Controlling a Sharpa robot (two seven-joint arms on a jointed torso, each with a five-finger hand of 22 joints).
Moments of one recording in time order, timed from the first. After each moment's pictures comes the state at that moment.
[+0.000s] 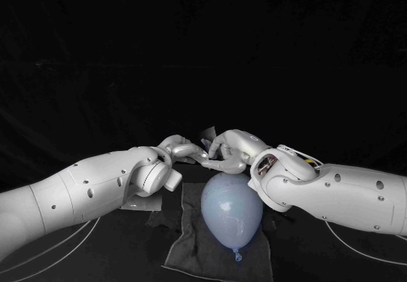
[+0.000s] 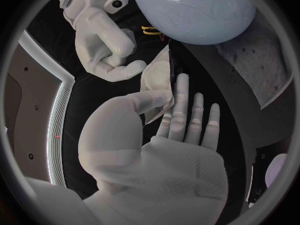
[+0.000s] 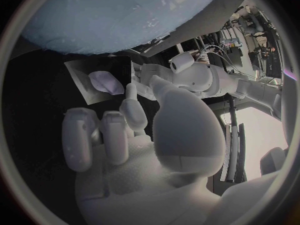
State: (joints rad) left arm 1.39 -0.53 -0.06 1.25 -0.40 -0.31 -0.10; left_hand 1.05 -0.14 0.98 -0.09 0.38 1.02 0.14 0.41 0.45 1.39 0.09 0.19 0.11 0.63 0.13 0.40 0.42 0.08 0.50 0.29 0.13 0.06; right arm 1.46 -0.72 -0.16 1.63 -1.39 -0.55 -0.32; right_hand 1.21 -0.24 0.28 0.28 0.07 0.94 0.09 0.54 0.32 1.35 0.02 1.18 1.27 1.46 -0.04 1.53 1.31 0.02 1.46 0.06 1.47 1.31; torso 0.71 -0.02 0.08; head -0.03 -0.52
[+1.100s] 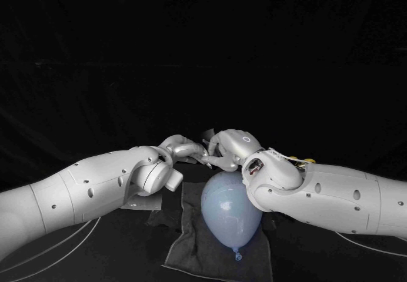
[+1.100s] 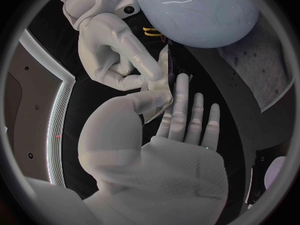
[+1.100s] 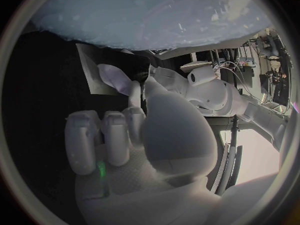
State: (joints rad) left arm 1.39 -0.54 -0.06 1.26 -0.39 -0.31 -0.10; left_hand 1.05 -0.15 0.99 -0.09 0.38 1.02 0.14 0.41 0.45 1.39 0.09 0.19 0.11 0.63 0.13 0.41 0.42 0.08 0.50 0.29 0.13 0.06; right arm 1.43 -0.64 -0.16 1.56 -1.64 -0.58 -0.48; right_hand 1.37 -0.09 0.17 0.27 0.05 1.00 0.04 0.61 0.34 1.47 -0.02 1.40 1.31 1.47 -0.08 1.56 1.31 0.01 1.47 0.03 1.57 1.31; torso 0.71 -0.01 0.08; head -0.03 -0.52
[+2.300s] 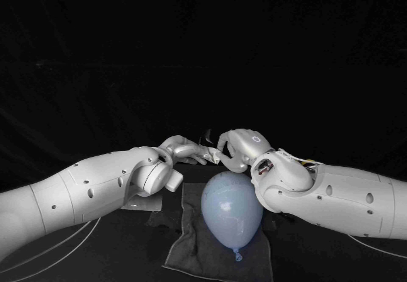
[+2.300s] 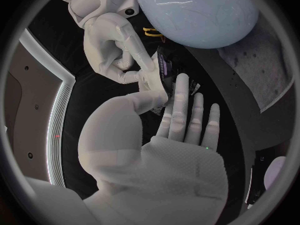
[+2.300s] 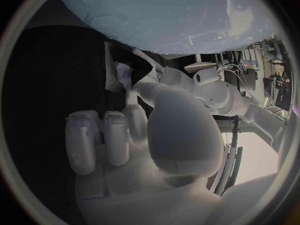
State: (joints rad) left arm 1.39 -0.54 -0.06 1.26 -0.39 -0.31 -0.10; left_hand 1.05 -0.14 0.99 -0.09 0.38 1.02 0.14 0.41 0.45 1.39 0.09 0.19 0.11 0.63 0.13 0.41 0.42 0.08 0.50 0.29 0.13 0.06; right arm 1.43 -0.70 -0.16 1.59 -1.67 -0.60 -0.49; right_hand 1.27 -0.12 0.71 0.18 0.05 0.92 0.07 0.69 0.36 1.42 0.00 1.26 1.31 1.47 -0.07 1.55 1.31 0.01 1.47 0.04 1.55 1.31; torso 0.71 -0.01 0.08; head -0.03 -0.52
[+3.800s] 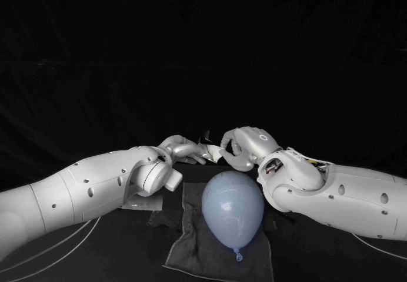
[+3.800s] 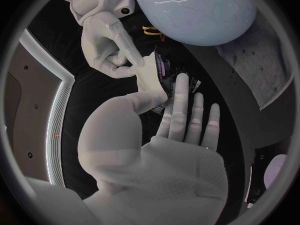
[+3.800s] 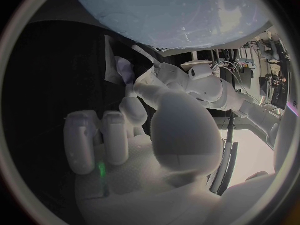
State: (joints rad) left arm 1.39 -0.54 -0.06 1.25 -0.39 -0.31 -0.10; left_hand 1.05 -0.15 1.00 -0.09 0.38 1.02 0.14 0.42 0.45 1.39 0.08 0.19 0.11 0.63 0.13 0.41 0.42 0.08 0.50 0.29 0.13 0.06; right arm 1.43 -0.74 -0.16 1.61 -1.65 -0.63 -0.42; right_hand 1.20 -0.15 0.70 0.11 0.05 0.91 0.08 0.63 0.35 1.35 0.01 1.09 1.24 1.47 -0.05 1.54 1.31 0.01 1.46 0.05 1.56 1.31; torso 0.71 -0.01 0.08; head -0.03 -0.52
